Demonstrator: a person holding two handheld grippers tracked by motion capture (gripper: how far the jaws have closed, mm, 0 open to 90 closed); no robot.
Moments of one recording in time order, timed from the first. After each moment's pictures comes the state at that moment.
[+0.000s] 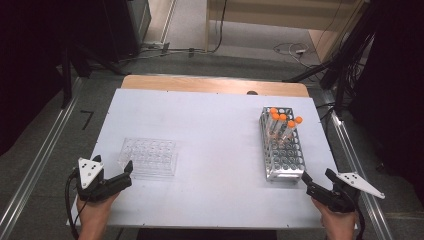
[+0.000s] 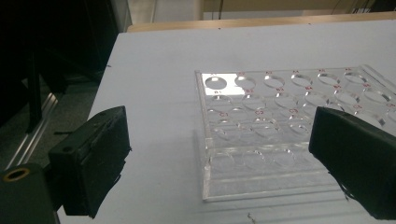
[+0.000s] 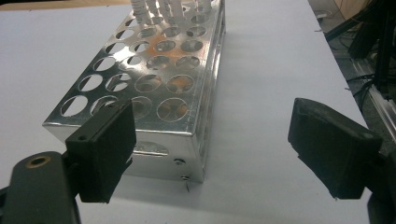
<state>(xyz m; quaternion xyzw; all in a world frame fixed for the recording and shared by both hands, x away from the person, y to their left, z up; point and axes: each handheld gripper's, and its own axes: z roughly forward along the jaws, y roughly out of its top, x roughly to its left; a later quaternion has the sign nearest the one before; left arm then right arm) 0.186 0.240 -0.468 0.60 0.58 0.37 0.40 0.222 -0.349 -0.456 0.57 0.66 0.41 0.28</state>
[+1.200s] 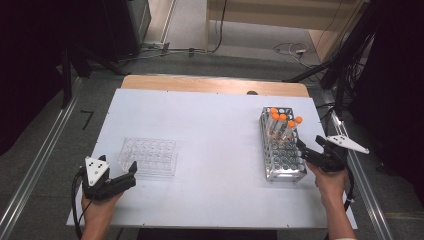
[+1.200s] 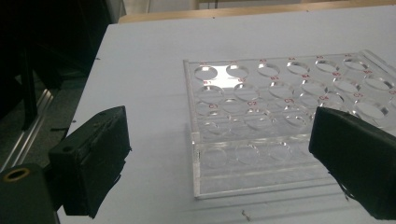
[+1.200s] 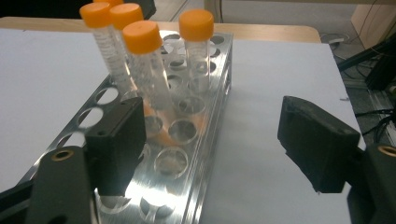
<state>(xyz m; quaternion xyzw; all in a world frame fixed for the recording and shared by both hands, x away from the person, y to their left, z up) 0.193 0.234 -0.474 0.62 0.58 0.36 0.39 0.323 -0.344 -0.442 0.53 0.68 0.43 0.28</state>
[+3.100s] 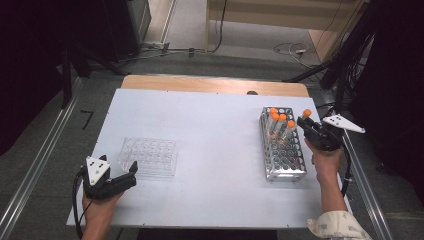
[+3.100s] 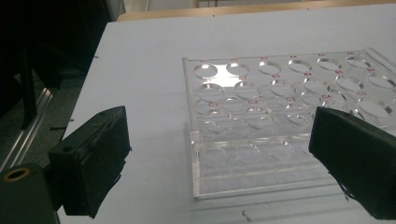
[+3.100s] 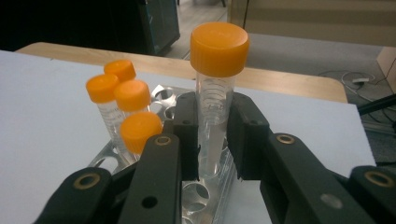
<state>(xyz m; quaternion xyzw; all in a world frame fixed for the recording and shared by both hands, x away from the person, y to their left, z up) 0.195 0.234 -0.476 0.62 0.58 0.36 0.39 0.367 -0.340 -0.423 0.46 0.69 0.48 0.29</state>
